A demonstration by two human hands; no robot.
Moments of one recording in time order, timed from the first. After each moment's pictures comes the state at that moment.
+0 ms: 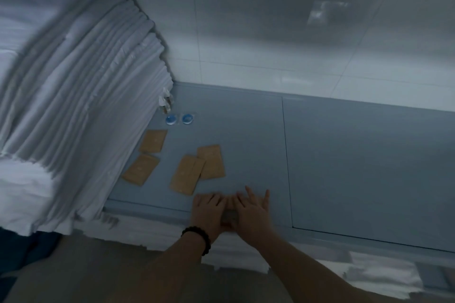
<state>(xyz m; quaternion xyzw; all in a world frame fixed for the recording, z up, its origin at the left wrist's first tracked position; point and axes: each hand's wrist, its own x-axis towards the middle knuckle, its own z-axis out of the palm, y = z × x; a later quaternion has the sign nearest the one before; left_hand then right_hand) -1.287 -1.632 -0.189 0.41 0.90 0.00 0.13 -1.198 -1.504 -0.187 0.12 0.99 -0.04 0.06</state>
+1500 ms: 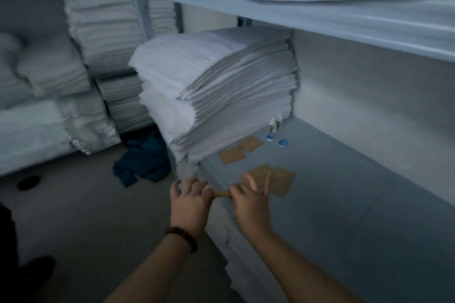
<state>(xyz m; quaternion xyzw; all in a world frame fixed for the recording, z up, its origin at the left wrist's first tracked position) -1.136 -1.720 -0.039 -0.01 0.97 0.03 -0.25 -1.176 -1.572 -0.043 -0.22 0.92 -0.15 -0.29</state>
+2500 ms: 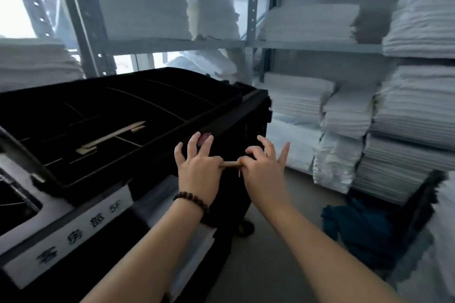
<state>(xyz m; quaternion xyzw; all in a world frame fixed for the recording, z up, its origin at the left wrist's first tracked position) -0.796 -1.978 0.121 -0.58 0.75 -0.17 -0.25 -0.946 -1.959 0.115 -0.69 0.60 -0.31 -0.25</state>
